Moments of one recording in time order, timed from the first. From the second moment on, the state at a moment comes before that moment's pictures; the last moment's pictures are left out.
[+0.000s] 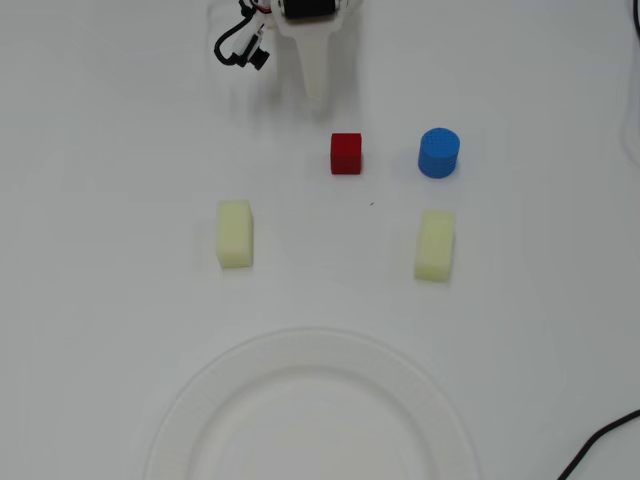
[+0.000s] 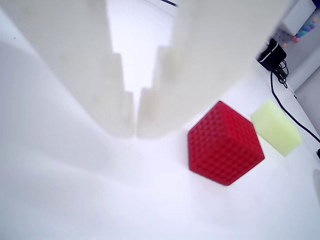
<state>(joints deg) -1.9 196.8 184.8 70.2 1.8</state>
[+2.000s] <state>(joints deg) -7.6 127.4 146.7 49.7 6.7</state>
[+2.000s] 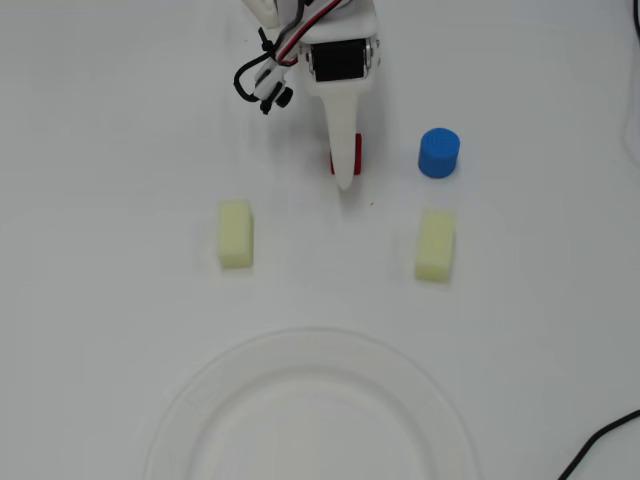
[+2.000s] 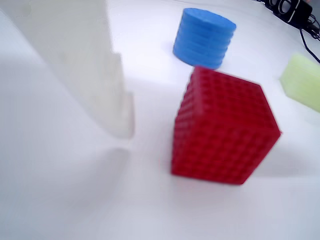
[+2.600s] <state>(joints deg) -7.7 138.4 152.3 35.5 6.2</state>
